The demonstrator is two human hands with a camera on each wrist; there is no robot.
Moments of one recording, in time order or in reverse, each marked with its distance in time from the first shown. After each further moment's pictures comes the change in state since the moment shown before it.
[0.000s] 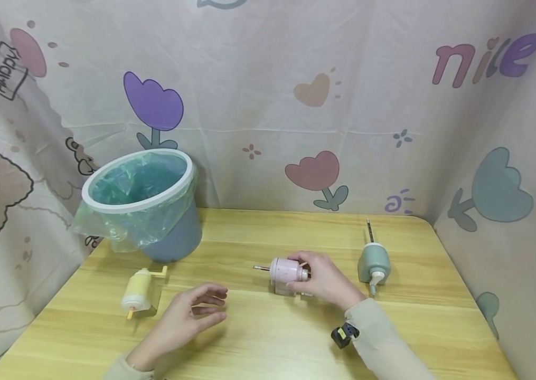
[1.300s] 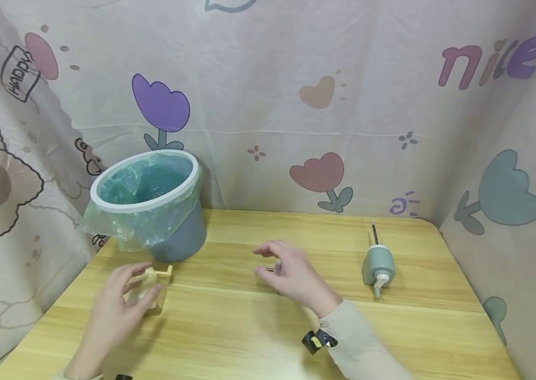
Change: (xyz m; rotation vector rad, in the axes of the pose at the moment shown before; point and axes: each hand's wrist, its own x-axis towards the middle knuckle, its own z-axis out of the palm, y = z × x) left_hand -0.045 0.002 -0.082 0.563 0.676 0.140; right_hand 0.010 -0.086 0.019 0.056 0.175 -0.276
